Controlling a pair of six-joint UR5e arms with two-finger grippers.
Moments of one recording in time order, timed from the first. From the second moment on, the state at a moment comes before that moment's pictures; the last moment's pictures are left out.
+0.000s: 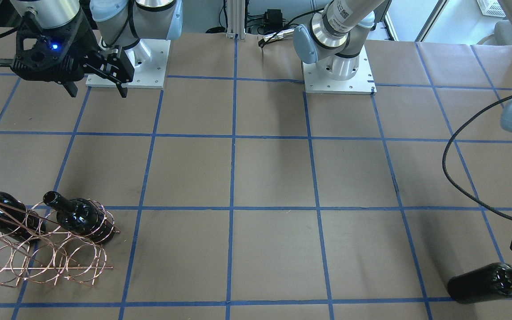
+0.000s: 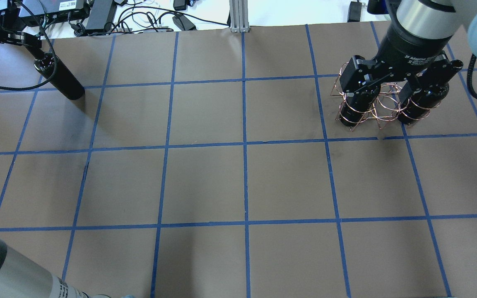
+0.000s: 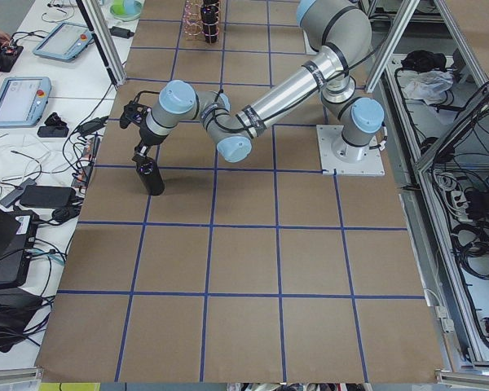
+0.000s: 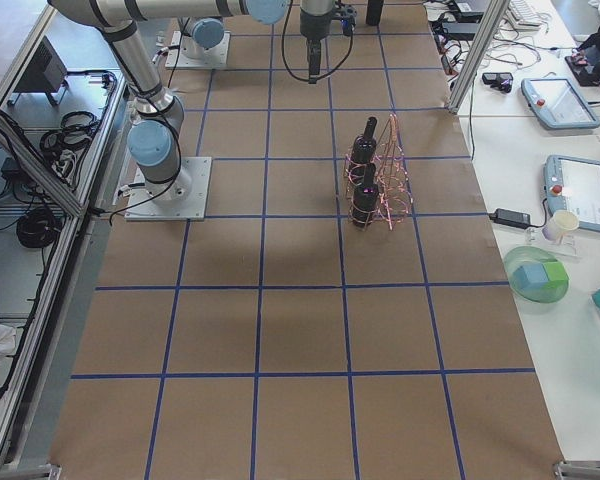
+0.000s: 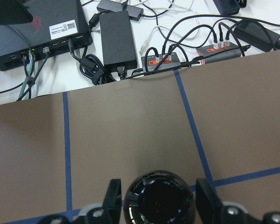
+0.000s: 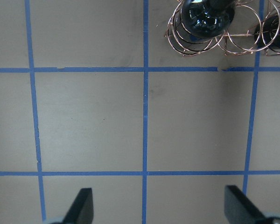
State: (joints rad) left arm -1.04 -2.03 -1.47 -0.70 1.24 0.64; right arm 1.55 -1.63 1.57 -1.49 -1.58 -0.02
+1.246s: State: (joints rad) left arm -1.05 -1.98 -1.48 -0.73 1.25 0.63; right arm 1.55 -1.63 1.59 -1.49 -1.62 -0.02
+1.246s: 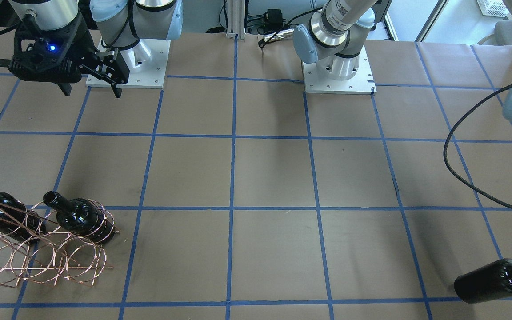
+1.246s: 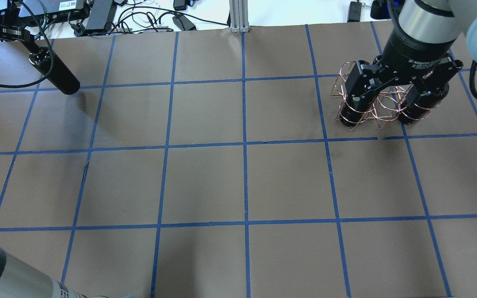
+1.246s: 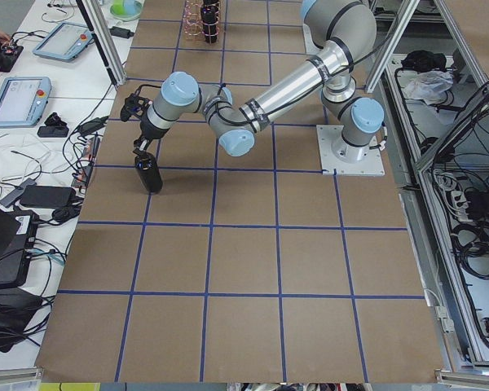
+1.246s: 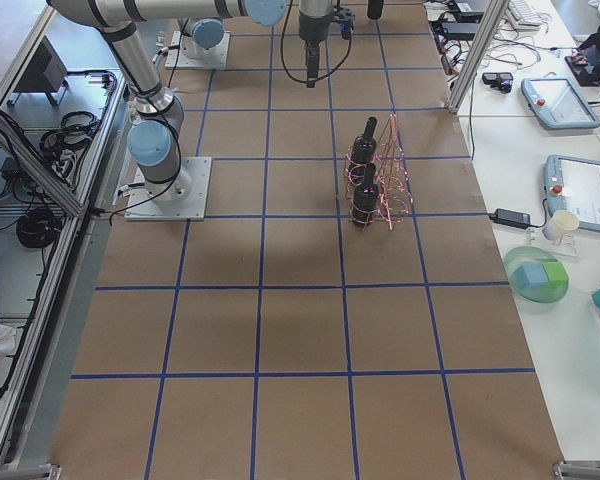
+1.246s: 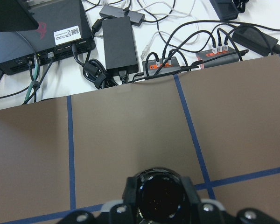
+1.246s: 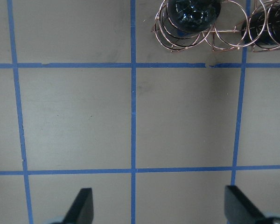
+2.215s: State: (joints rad) left arm -1.54 -1.68 -1.70 -0.85 1.55 0.10; right arm 1.55 -1.64 1.59 -1.49 -1.62 -0.02
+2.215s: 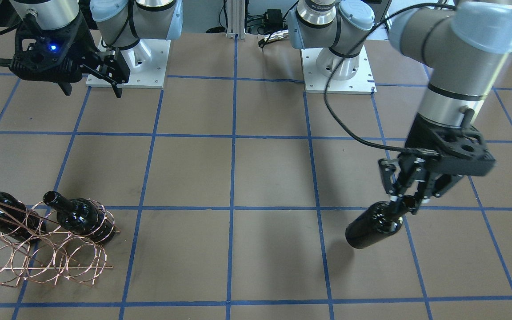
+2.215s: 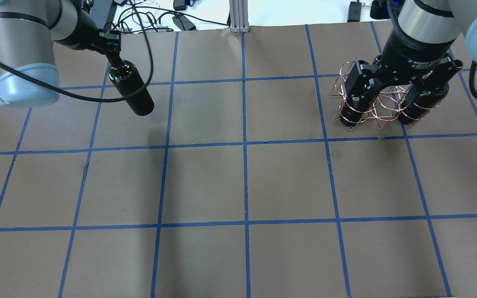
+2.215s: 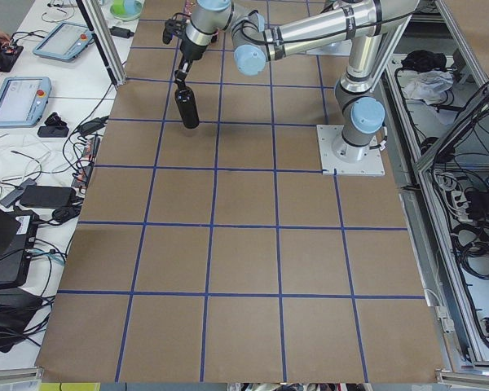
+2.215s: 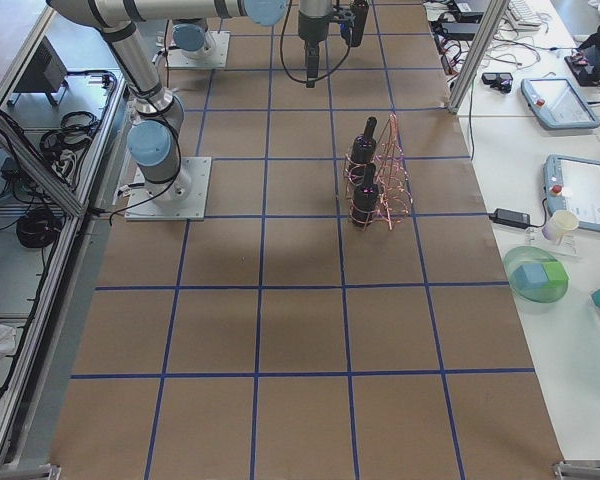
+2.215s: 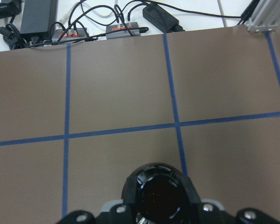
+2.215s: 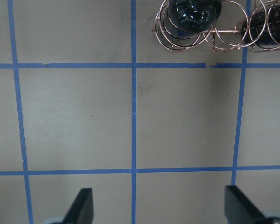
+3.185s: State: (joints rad) left arm -1.95 -1.61 -1.86 -0.83 1.80 -0.43; right arm 1.55 -1.64 1.59 -1.49 -1.62 -0.02
